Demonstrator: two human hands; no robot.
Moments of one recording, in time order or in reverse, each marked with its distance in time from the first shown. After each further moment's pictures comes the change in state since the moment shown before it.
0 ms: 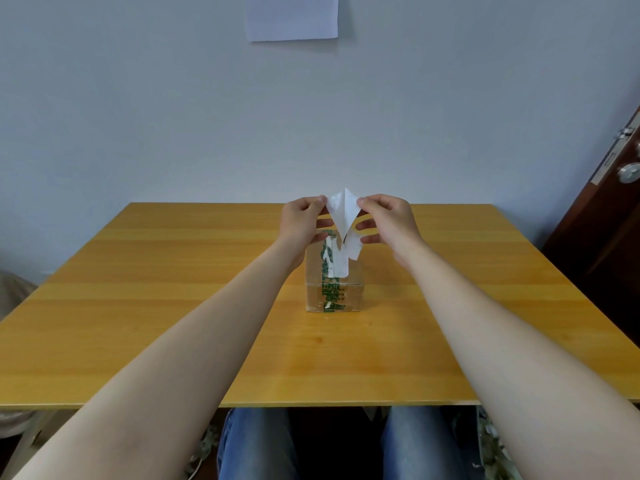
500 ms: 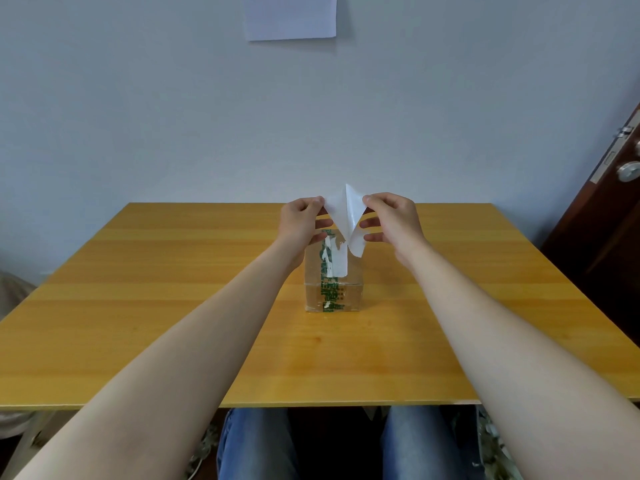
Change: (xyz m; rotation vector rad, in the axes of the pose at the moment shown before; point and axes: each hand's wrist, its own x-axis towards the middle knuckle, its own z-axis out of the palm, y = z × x) left_hand 0.004 -0.004 0.001 -0.021 0.020 -0.021; right_hand 0.001 0.002 -0.006 0.038 0.053 0.000
